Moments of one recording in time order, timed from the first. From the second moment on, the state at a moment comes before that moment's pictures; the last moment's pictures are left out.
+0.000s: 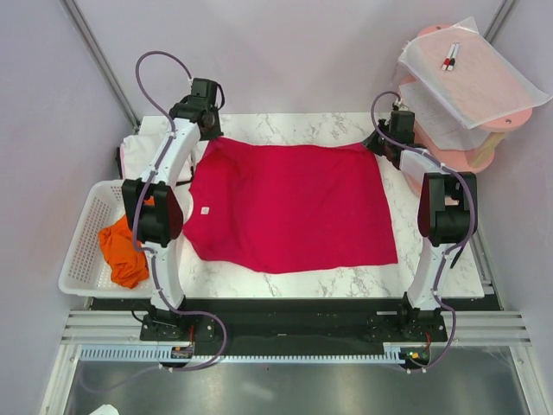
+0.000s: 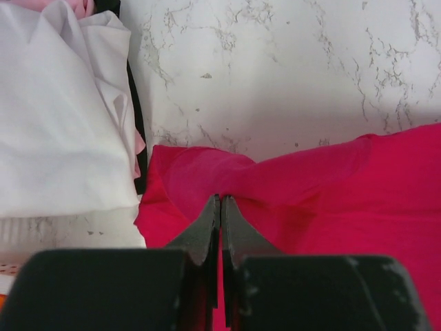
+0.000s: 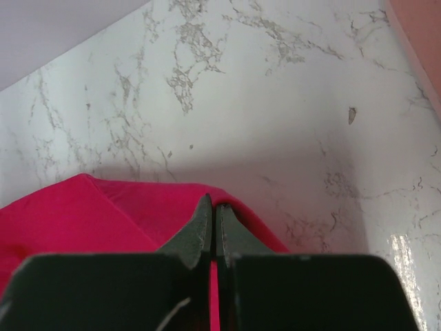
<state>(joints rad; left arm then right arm) -0.20 2.09 2.05 -0.81 -0.26 -0.24 0.01 2.04 1.46 0.02 -0.15 0.49</state>
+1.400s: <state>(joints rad) -0.25 1.69 1.49 -1.01 -0.29 -0.35 -0.03 1.99 1.43 -0.26 -0.19 0.46</state>
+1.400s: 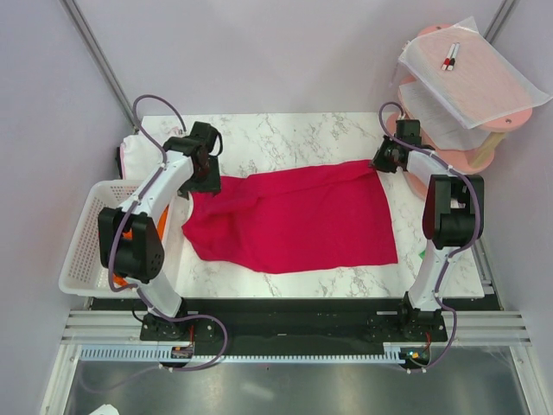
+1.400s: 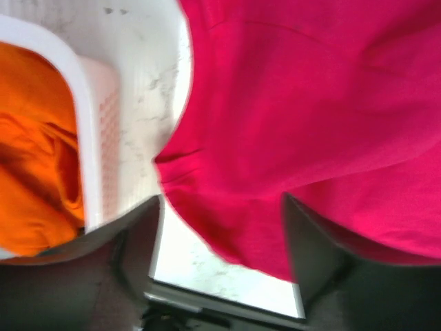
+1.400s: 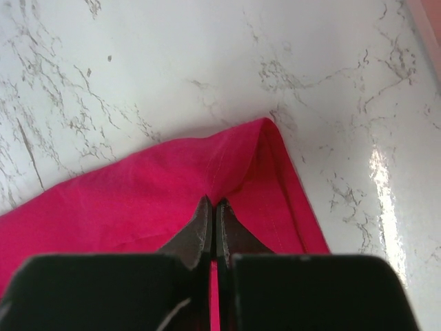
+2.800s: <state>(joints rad) -0.31 2.28 1.87 -0.87 -0.35 -0.36 0.29 2.26 1.71 -0.33 0.10 0.26</state>
